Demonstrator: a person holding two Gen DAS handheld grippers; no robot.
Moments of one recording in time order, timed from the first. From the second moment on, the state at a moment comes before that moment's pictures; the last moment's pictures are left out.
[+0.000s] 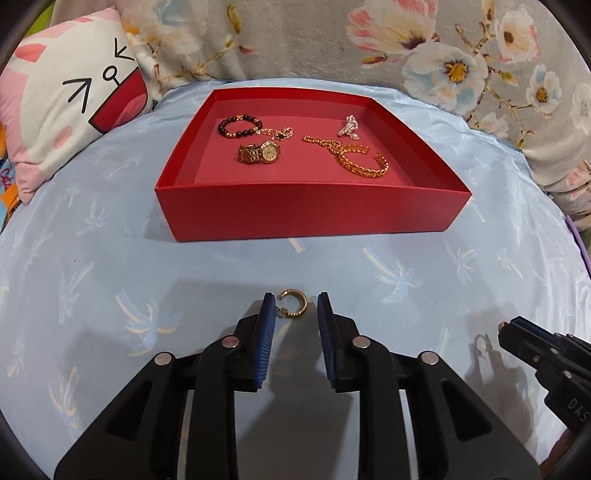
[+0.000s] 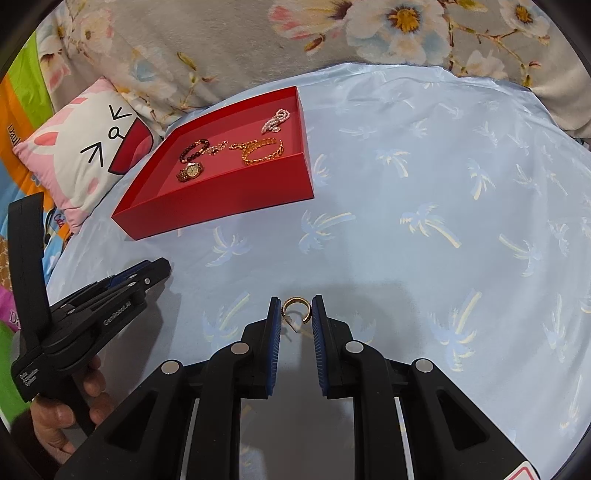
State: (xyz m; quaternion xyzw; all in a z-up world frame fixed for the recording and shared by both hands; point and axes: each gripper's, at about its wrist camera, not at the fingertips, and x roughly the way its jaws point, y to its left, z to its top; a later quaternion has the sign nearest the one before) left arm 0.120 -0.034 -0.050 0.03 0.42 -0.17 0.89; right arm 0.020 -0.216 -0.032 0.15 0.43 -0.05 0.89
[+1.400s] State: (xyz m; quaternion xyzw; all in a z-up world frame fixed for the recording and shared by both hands) left arm 0.140 -0.004 0.049 -0.02 0.36 -0.18 0.92; right arm 0.086 -0.197 0.058 0.12 0.35 0.01 0.93
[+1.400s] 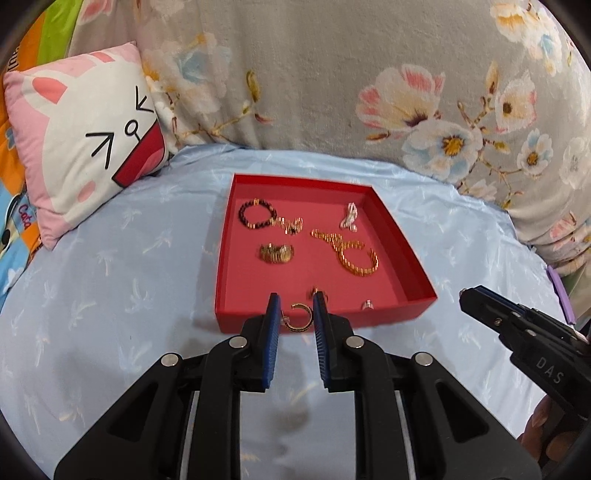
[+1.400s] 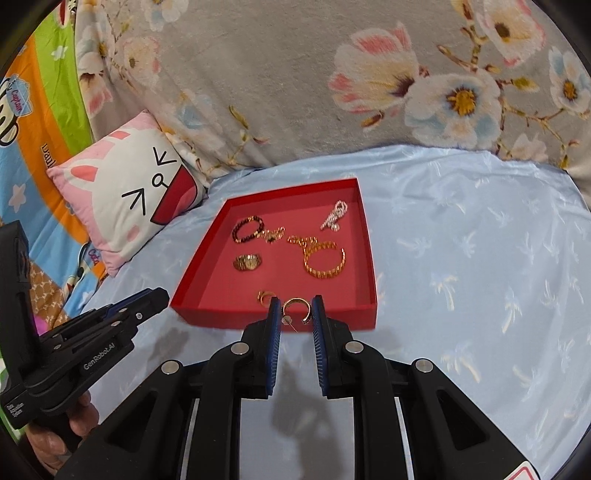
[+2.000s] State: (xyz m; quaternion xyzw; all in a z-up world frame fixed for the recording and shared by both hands) left arm 0.228 -0.033 0.011 -0.01 0.38 -0.18 0.91; right arm 0.188 -0.184 0.011 0.10 0.41 0.01 0.91
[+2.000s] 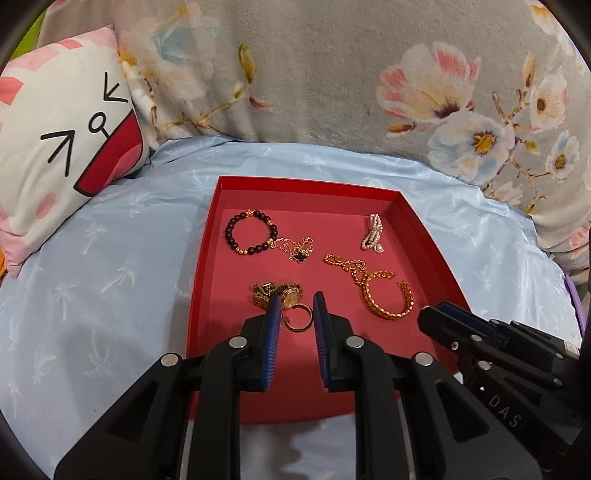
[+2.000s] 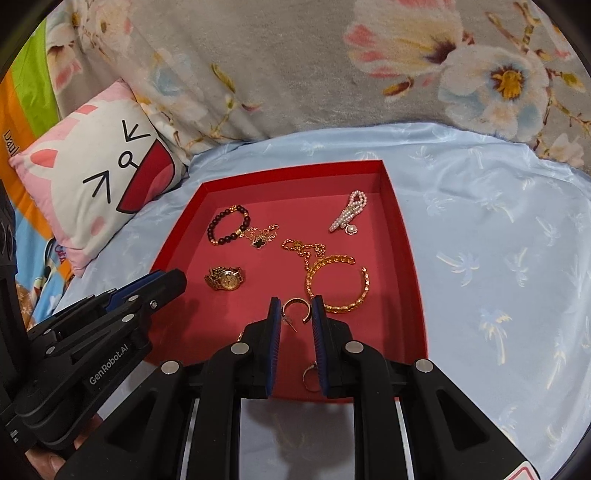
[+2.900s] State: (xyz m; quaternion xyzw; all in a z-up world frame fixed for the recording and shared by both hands) left arm 0.232 -0.030 0.019 0.01 0.36 -0.13 0.92; right arm 0.188 -0.180 0.031 0.09 0.38 -0.02 0.92
